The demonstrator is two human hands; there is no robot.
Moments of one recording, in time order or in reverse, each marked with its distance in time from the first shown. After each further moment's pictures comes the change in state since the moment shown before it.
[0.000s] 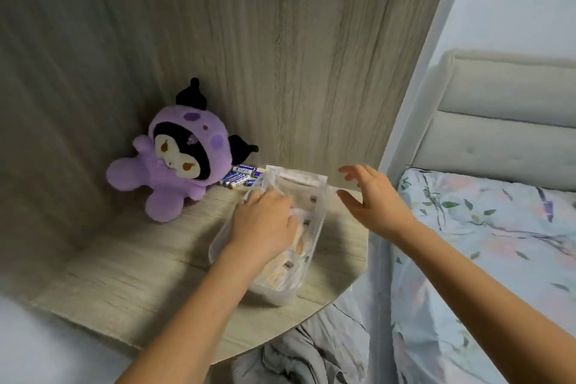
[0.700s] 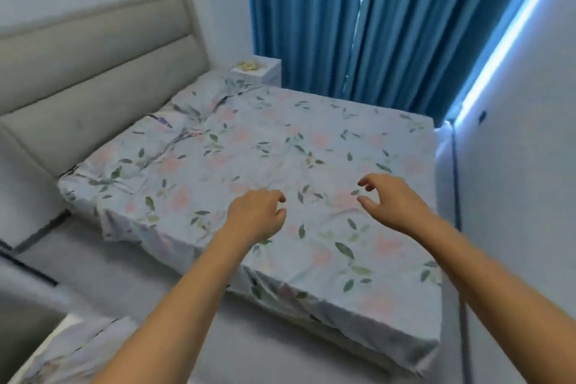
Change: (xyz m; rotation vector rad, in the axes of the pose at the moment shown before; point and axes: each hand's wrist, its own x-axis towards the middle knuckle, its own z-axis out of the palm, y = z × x) left_hand -0.250 0.342 0.095 0.088 -0.425 1.431; right_hand -0.585 -0.044 -0.129 -0.234 0.363 1.502
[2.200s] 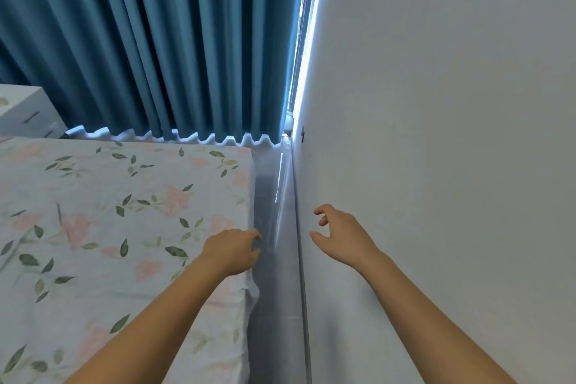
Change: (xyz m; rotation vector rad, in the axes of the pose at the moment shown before) left_hand 0.577 0.621 0.112 0.052 -0.285 0.373; right_hand 0.228 0.698 -0.209 0.153 0.047 0.442
